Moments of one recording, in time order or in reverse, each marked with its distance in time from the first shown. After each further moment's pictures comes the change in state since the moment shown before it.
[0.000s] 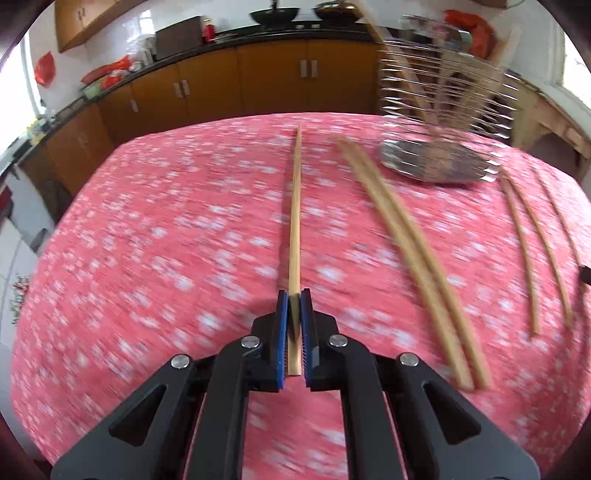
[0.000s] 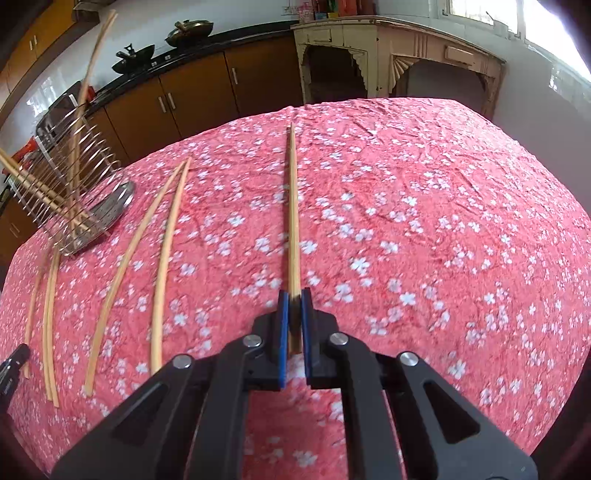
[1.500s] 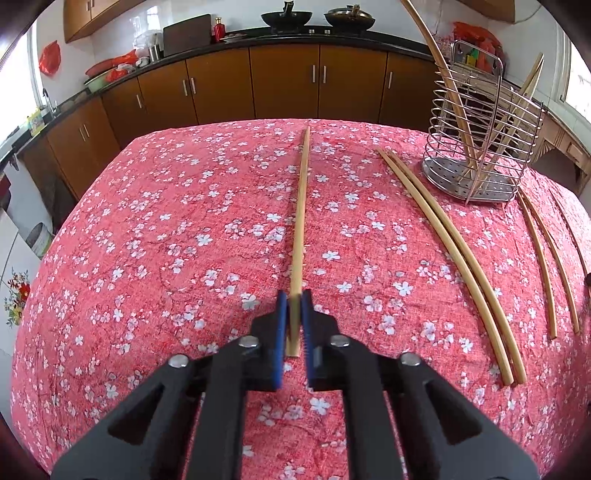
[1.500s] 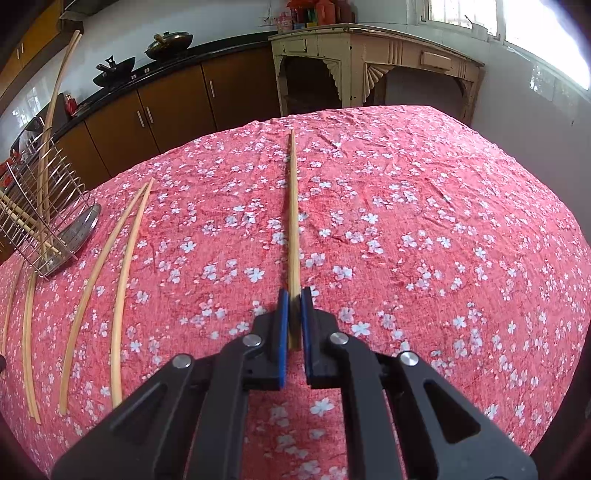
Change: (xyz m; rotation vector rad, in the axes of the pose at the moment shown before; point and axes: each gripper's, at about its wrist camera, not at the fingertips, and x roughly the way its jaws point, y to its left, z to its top) left arm 0.002 0.044 0.000 -0.029 -0.019 -0.053; right arm 0.001 -0.020 0.001 0.029 -0.049 -0.052
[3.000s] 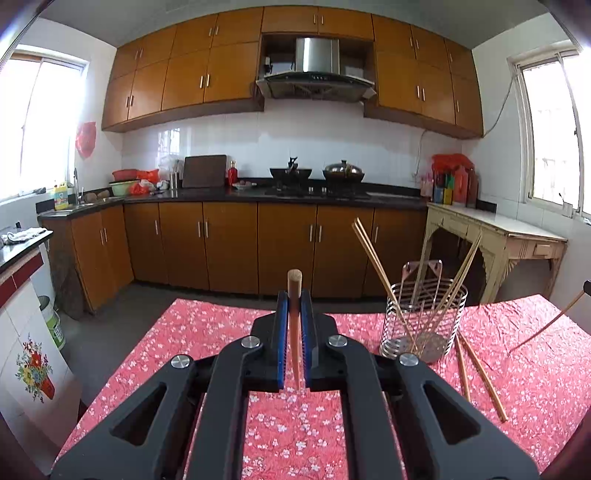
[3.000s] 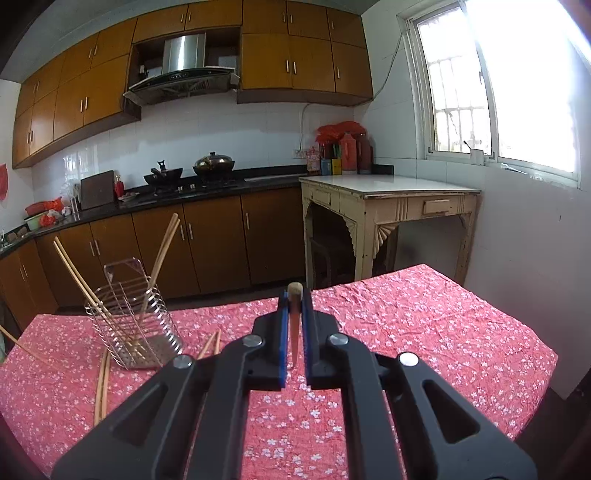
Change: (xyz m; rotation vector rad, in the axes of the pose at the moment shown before) left arm -0.177 0.021 0.044 -0.040 -0.606 -0.020; right arm -0.187 0.009 0.045 -0.089 -0.537 0.089
